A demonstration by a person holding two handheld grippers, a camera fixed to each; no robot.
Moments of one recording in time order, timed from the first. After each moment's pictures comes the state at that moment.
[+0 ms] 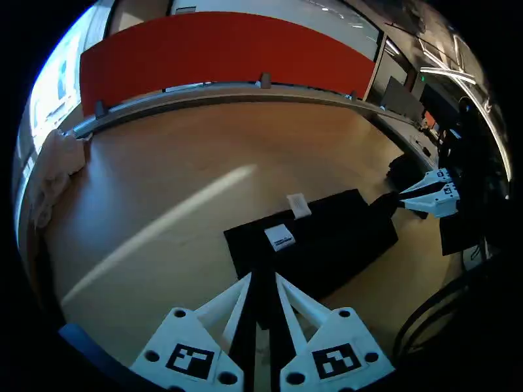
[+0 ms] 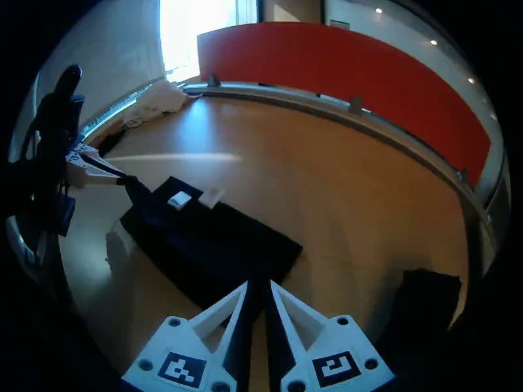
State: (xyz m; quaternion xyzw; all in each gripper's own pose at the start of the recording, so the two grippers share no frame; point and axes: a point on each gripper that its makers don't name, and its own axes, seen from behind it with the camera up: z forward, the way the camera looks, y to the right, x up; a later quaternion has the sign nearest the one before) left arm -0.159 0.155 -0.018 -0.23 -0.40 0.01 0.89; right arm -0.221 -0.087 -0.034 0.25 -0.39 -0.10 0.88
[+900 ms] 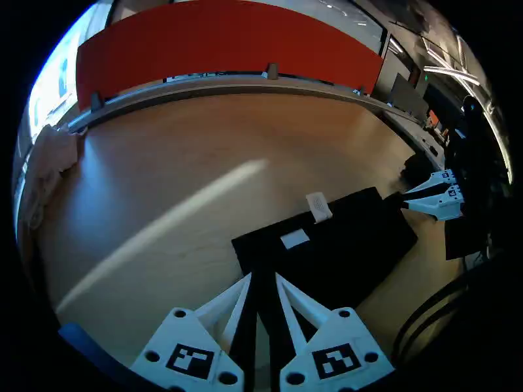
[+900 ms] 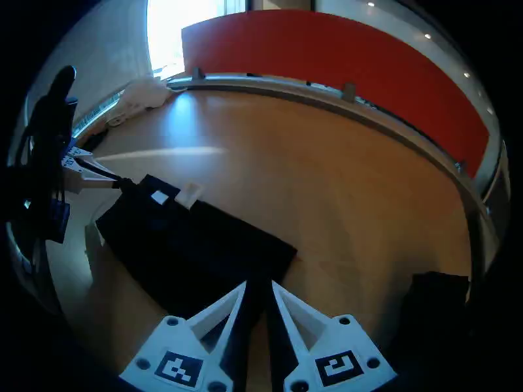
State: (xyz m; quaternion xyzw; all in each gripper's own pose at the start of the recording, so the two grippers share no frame) left arm -0.195 0.157 0.016 -0.23 -0.41 0.01 0.88; right arm -0.249 -0.088 -0.005 0.22 -0.40 -0.10 0.88
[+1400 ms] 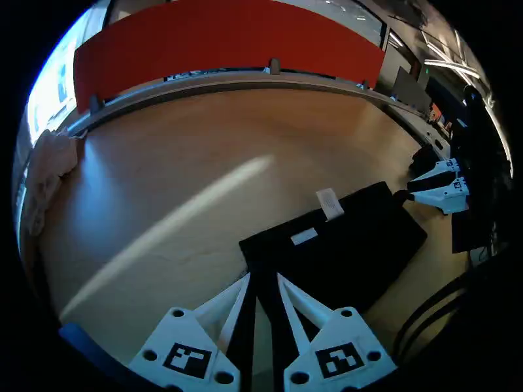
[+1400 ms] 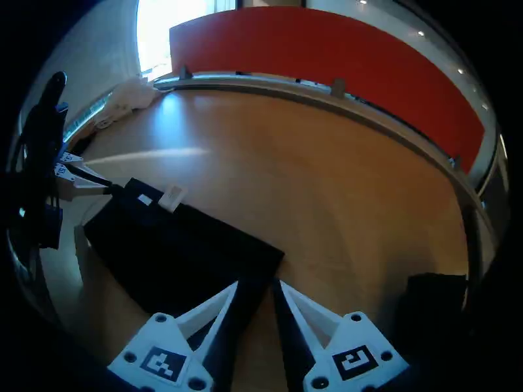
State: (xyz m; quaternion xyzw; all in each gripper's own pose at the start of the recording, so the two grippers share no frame) left arm -0.206 0.153 0.027 -0.22 -0.42 0.03 0.88; right arm -0.252 -0.078 0.009 0.20 -0.40 -0.10 0.89
